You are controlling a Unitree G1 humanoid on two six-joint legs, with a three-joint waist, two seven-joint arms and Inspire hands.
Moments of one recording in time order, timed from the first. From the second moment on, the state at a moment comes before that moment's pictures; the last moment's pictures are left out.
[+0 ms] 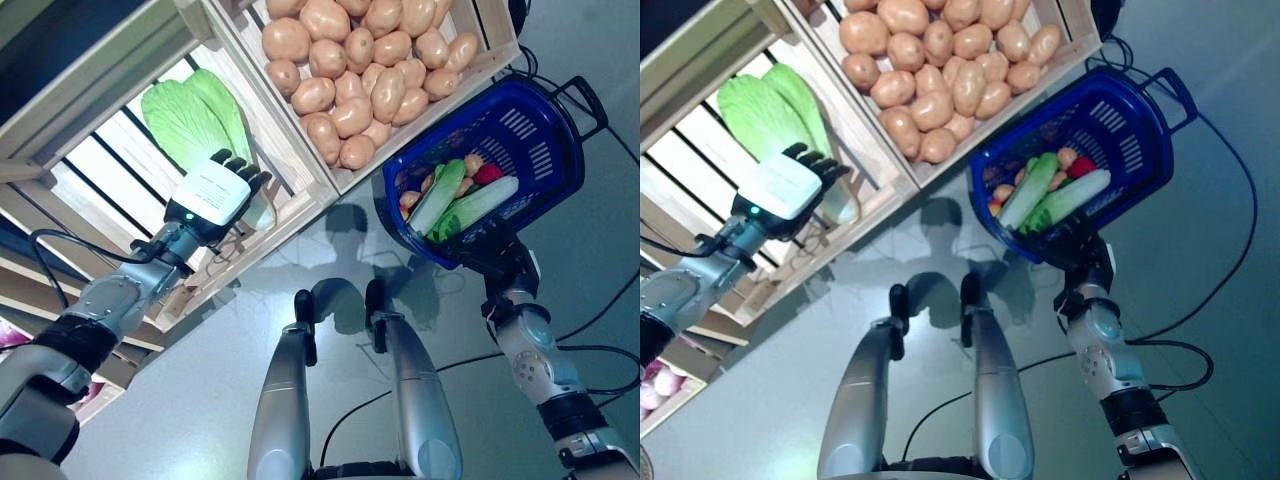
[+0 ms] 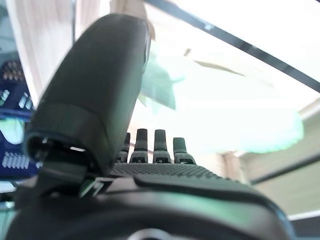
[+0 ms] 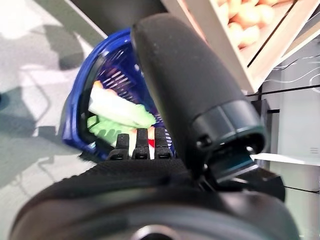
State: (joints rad) left arm -0.67 1.06 -0.69 0.41 0.89 -0.07 0.39; right arm -0.24 -0.54 0.18 0.27 0.88 -0.10 -0.34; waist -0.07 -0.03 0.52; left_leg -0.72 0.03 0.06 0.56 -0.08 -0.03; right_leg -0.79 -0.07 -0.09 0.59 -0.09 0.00
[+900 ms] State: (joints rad) left arm -0.79 1.02 -0.74 0.44 1.03 0.09 0.26; right arm -0.28 -0.54 0.21 0.22 0.87 -0.12 -0.35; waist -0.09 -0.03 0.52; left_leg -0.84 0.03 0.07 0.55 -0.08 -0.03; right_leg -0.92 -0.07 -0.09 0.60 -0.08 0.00
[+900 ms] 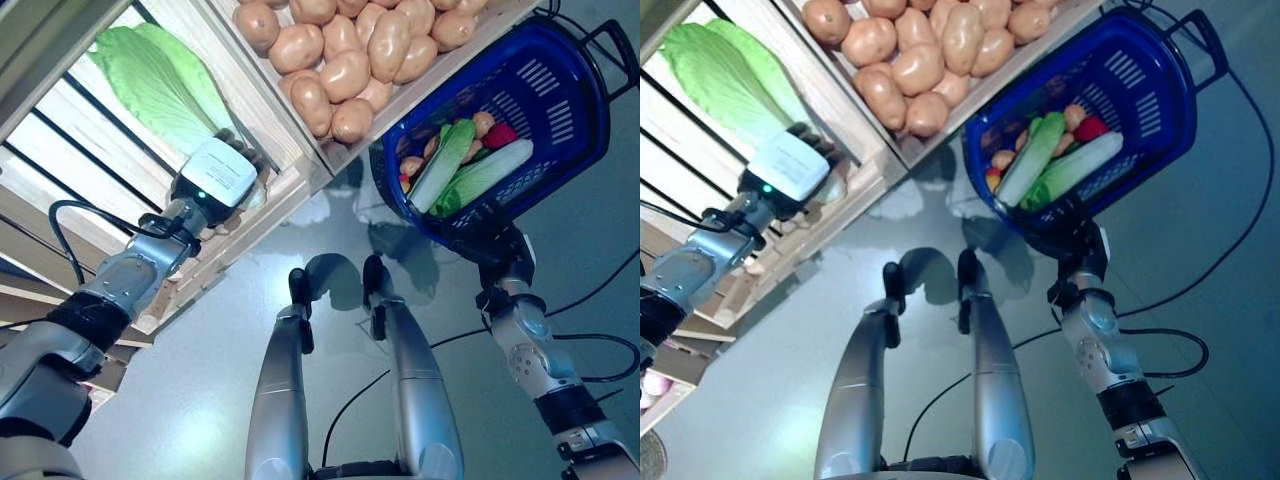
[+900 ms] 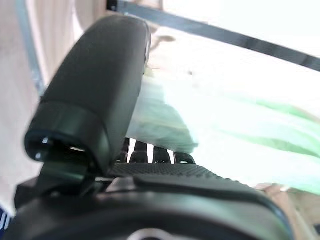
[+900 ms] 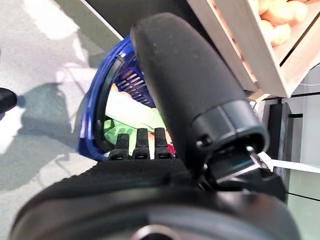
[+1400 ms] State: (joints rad) left arm -0.74 0.97 -0.69 0.60 1.06 0.12 0.64; right arm -0.28 -0.54 0.21 0.23 0.87 -0.12 -0.36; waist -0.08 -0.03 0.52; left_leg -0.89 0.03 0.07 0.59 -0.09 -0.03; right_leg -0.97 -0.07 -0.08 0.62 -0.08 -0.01
